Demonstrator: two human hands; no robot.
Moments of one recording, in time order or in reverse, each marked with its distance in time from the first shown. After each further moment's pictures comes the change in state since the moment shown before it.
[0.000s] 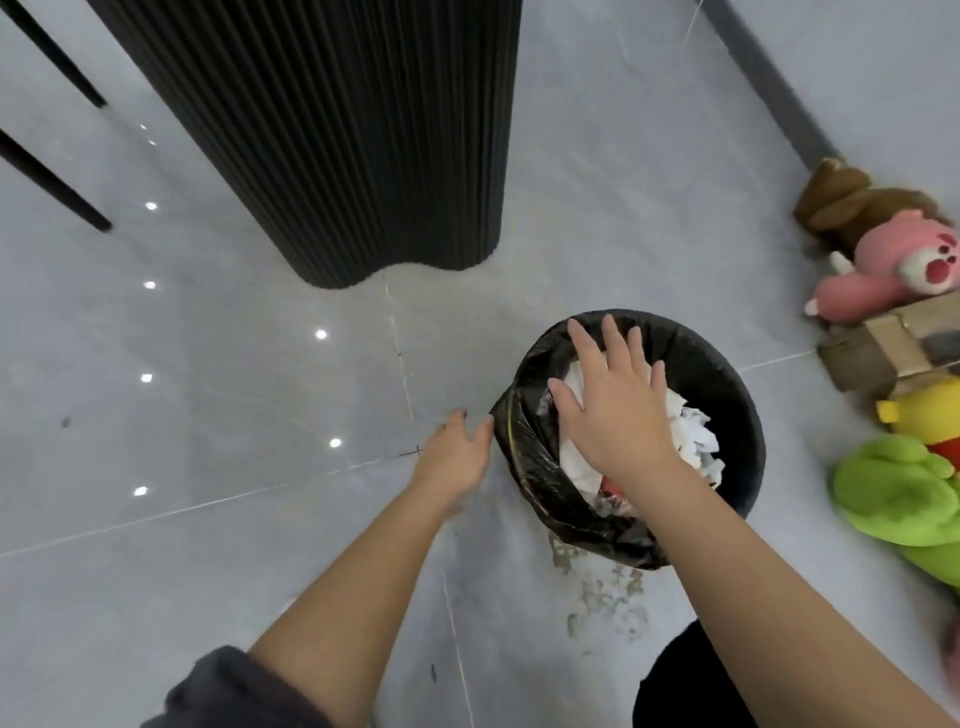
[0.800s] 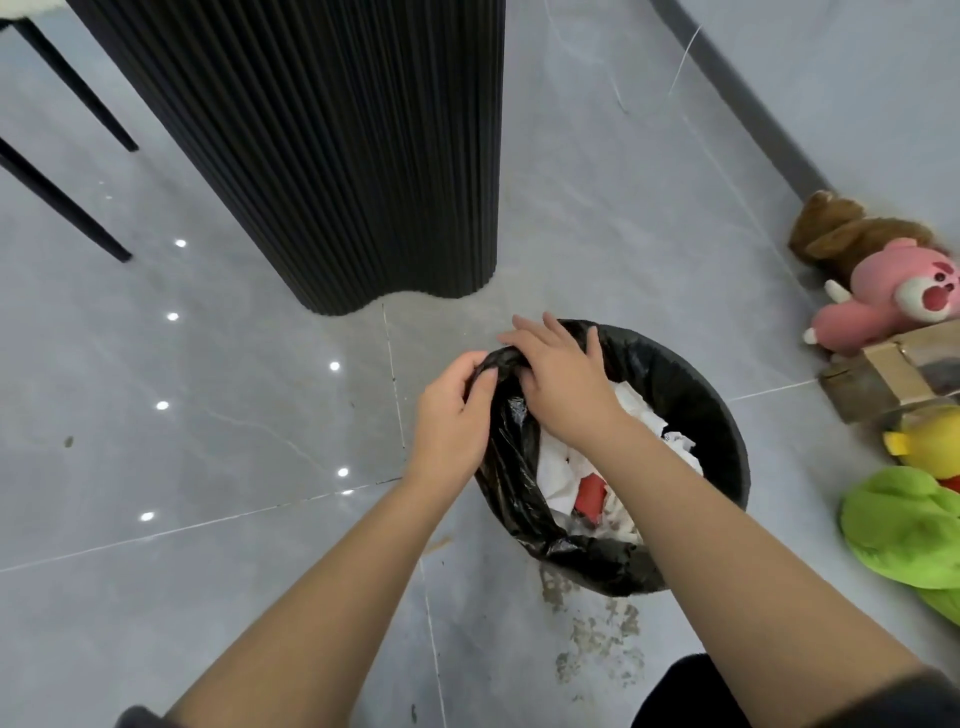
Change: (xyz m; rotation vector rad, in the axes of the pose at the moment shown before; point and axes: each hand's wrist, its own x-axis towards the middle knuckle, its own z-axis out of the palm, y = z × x) left_hand -0.040 0.071 -0.022 -0.560 0.376 0.622; right_hand 0.045 -0.008 -0.007 0.144 -0.011 -0.318
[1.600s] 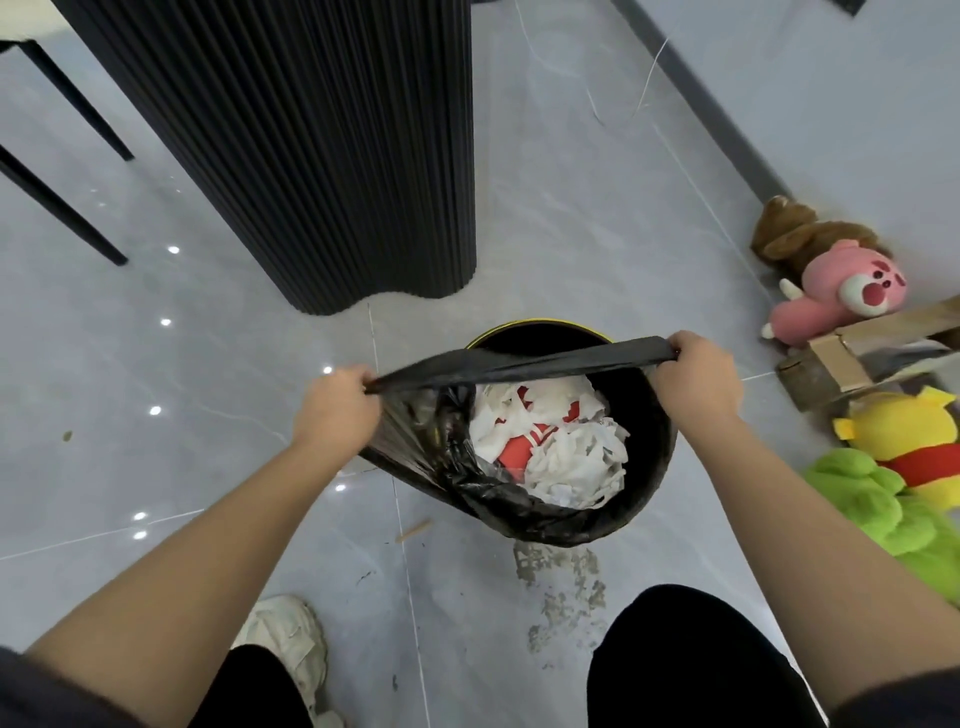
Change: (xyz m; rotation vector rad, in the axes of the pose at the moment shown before) left_hand 0.007 -0.004 -0.072 0.909 -0.047 -0.297; right_hand -0.054 0.111 -0.063 0.089 0.290 0.668
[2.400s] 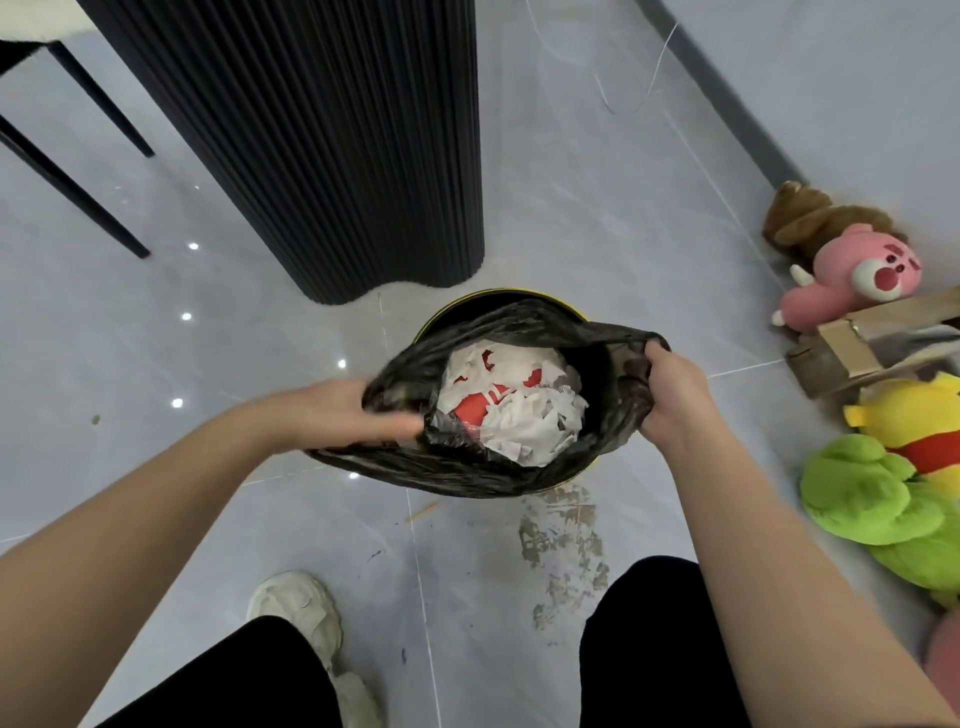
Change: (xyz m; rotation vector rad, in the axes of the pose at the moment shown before) left_hand -0.035 0.003 -0.062 -0.119 -0.695 0.160; right_hand -0.039 -0.018 0.008 1.248 -0.310 0.534
